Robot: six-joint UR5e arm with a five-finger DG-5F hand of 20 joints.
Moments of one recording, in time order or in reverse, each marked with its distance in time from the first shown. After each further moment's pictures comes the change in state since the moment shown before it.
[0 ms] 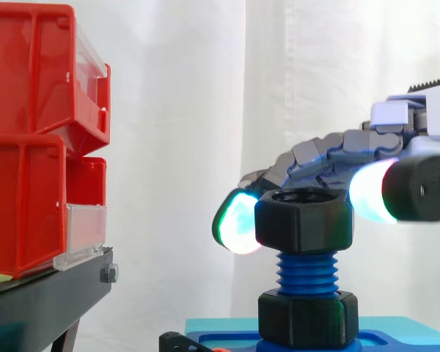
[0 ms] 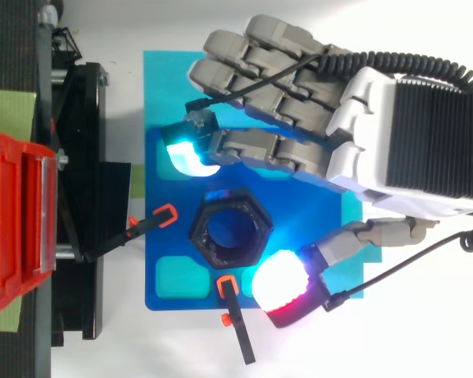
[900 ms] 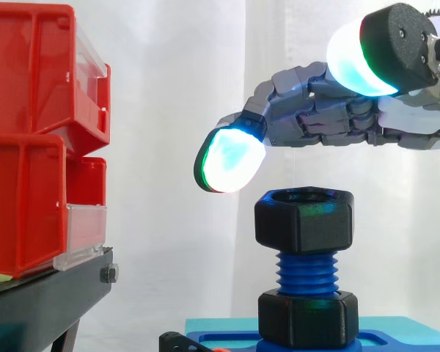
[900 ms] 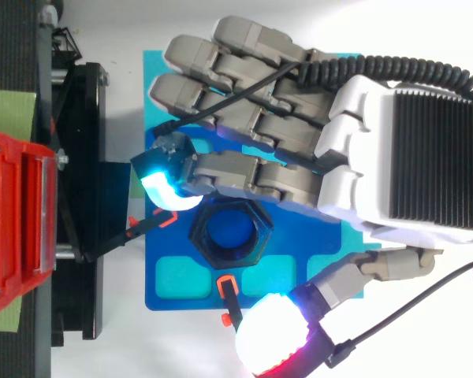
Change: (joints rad) arm 0.009 0.000 0.077 -0.016 -0.033 -0.007
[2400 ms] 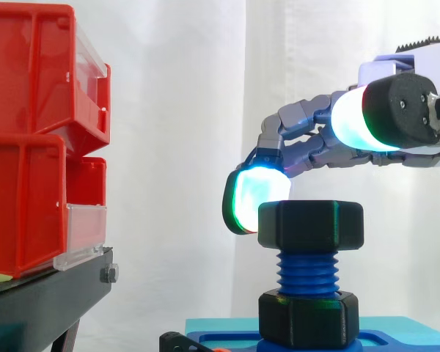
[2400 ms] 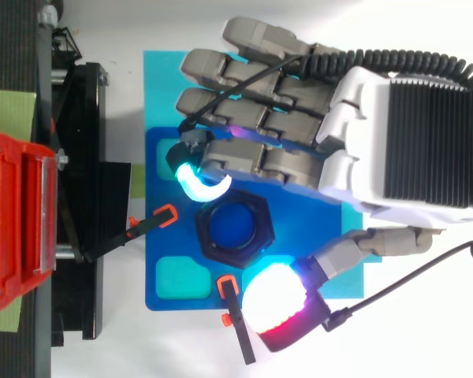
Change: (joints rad) arm -0.024 0.000 0.000 -0.073 -0.036 0.001
